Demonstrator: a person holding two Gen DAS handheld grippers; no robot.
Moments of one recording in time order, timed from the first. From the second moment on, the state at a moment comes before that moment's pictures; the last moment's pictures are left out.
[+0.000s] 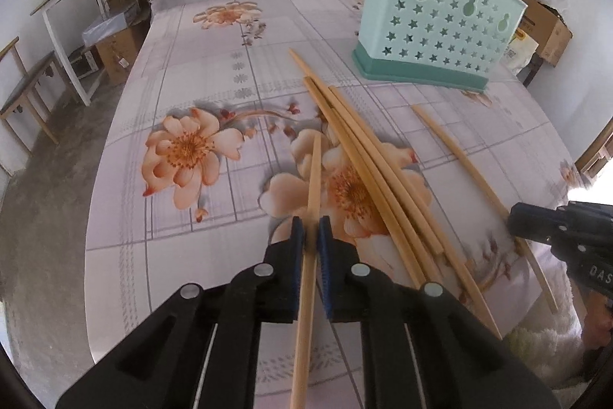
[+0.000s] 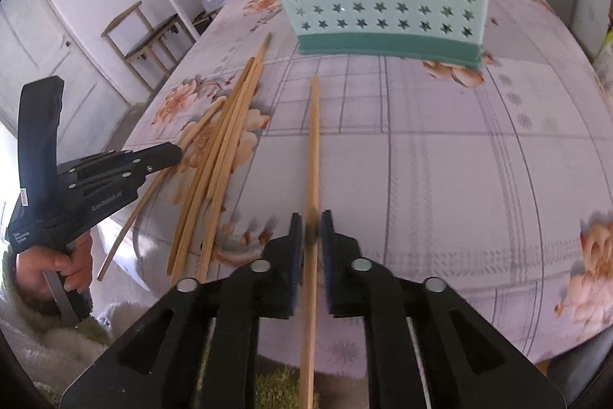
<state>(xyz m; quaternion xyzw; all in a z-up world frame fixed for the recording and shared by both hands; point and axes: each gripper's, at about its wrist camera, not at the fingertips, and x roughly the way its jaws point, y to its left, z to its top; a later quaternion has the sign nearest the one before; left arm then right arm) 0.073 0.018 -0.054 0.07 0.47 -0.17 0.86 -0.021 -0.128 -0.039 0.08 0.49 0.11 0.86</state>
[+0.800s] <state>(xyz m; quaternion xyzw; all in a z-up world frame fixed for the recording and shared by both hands) 0.094 -0.007 -0.057 0.13 0.44 -0.13 0.88 0.017 -0.121 -0.042 0.05 0.48 0.08 0.87</state>
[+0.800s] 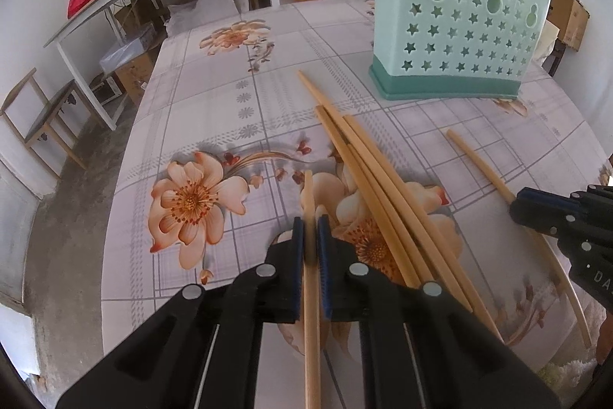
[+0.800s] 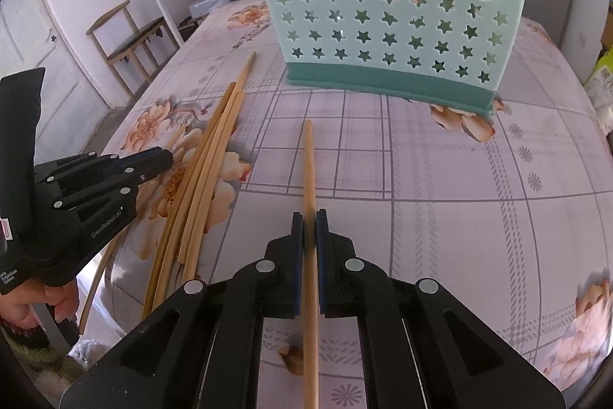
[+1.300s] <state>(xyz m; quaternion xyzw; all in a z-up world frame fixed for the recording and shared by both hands) 0.095 -0.008 -0.056 0.13 0.45 -0.13 0.88 0.018 -0.123 -0.041 0.06 0.48 0.07 0.87</state>
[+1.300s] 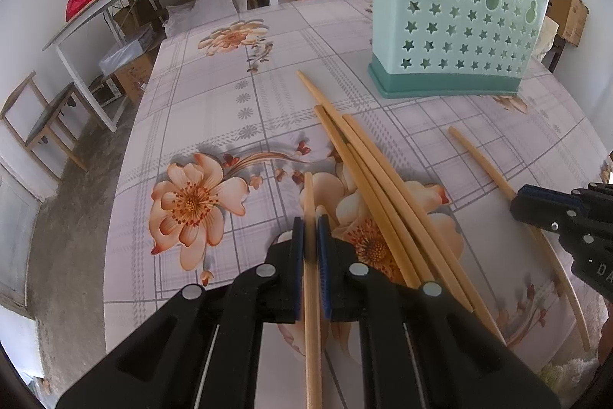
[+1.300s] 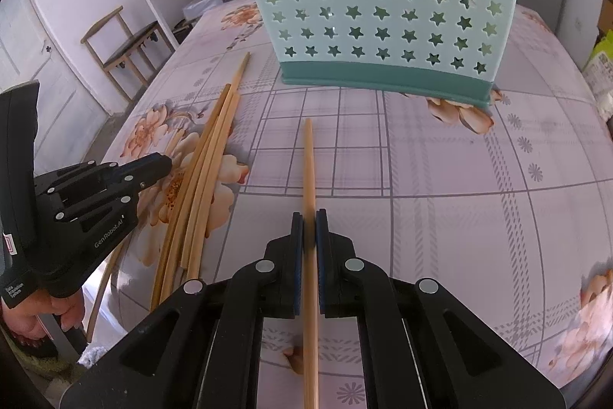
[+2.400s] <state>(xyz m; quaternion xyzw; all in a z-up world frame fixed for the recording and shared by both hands) 0.072 0.074 0.072 -0.08 0.30 -0.25 0.92 0.019 -0.122 -0.043 0.07 0.48 0.06 0.87</state>
